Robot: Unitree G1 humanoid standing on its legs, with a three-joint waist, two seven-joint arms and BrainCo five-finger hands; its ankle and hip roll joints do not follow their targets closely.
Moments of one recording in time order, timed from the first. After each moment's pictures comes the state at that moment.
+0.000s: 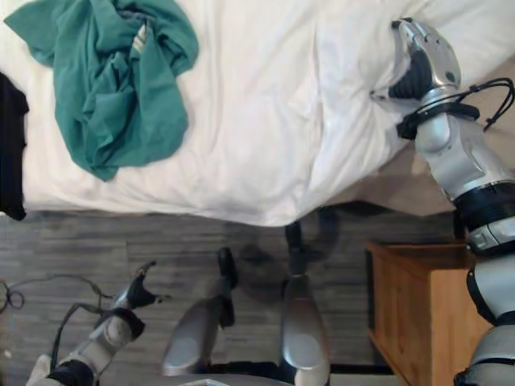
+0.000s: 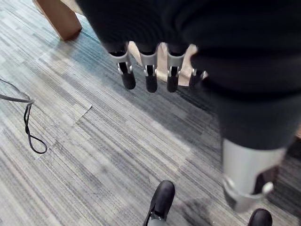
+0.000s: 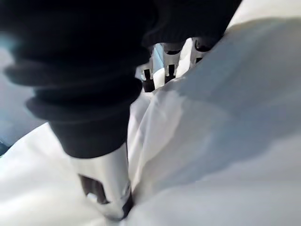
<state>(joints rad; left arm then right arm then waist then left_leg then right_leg) -0.02 0.45 -0.38 0.72 0.28 -0.09 0.21 -1.01 -1.05 0.61 0.57 -0.16 -0.05 -0.34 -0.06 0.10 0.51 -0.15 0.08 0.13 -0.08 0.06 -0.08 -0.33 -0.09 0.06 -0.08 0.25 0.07</state>
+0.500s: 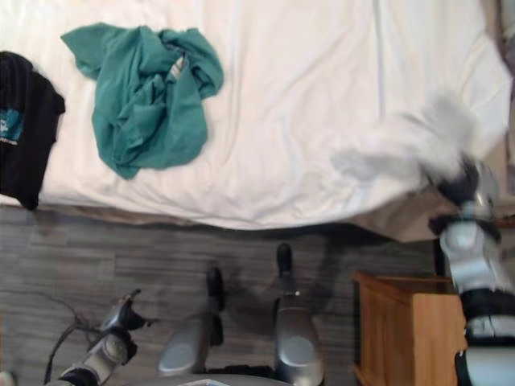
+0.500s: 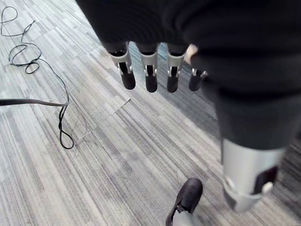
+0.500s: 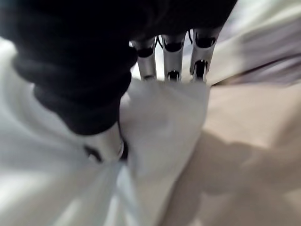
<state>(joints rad) -0.05 0.38 -0.34 1.06 0.29 -0.05 0.24 -0.23 -0.83 -0.09 0.68 -0.14 -0.10 -0.45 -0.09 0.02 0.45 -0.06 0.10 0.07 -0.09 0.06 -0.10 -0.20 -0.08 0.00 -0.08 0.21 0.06</state>
